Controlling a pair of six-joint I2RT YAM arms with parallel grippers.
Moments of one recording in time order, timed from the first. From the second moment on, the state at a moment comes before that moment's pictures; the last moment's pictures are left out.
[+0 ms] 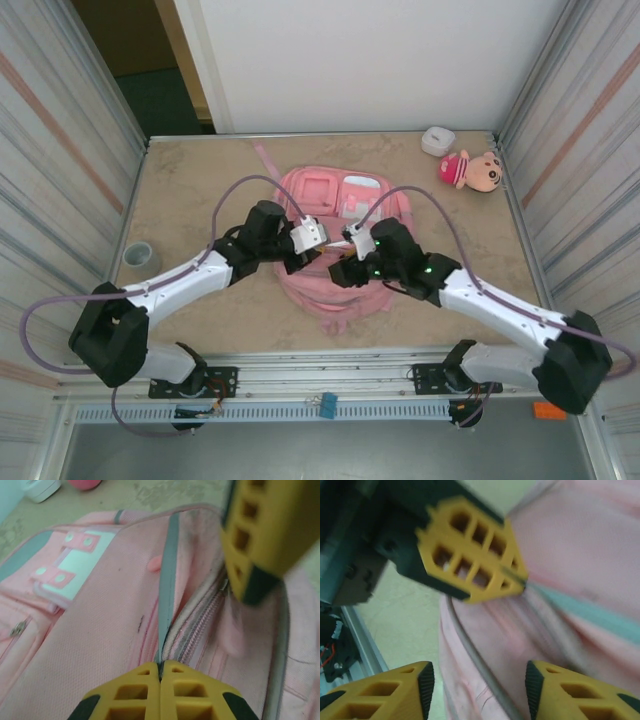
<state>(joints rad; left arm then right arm) -0.68 1.38 0.86 -0.09 0.40 0.51 0.76 1.10 0.78 -0.28 -0.25 0.22</state>
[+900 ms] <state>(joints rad) -0.67 1.36 0.84 -0.08 0.48 0.50 0.41 1.23 0.92 -0.57 -0.50 -0.68</state>
